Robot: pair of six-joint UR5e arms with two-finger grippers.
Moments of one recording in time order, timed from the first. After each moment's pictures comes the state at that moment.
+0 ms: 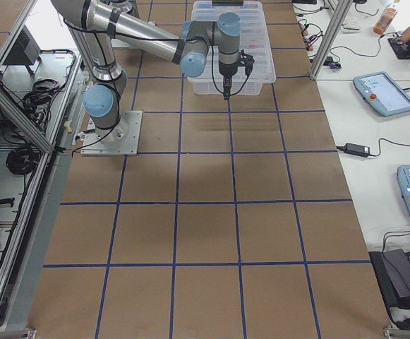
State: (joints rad) left arm -1.55 -1.63 -1.46 -1.59 1.54 0.09; right arm 1.49 -1.49 1.87 -2.03 -1.54 0.05
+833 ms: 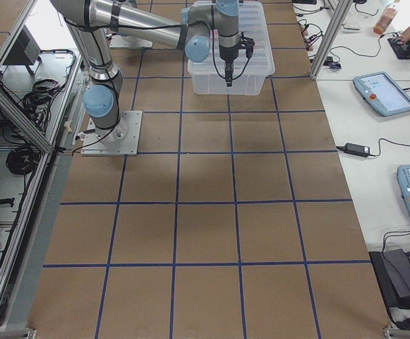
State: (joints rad) left arm -1.55 -1.63 -1.46 -1.58 1.54 0.09; right arm 1.57 -1.53 1.69 -1.84 -1.59 0.09
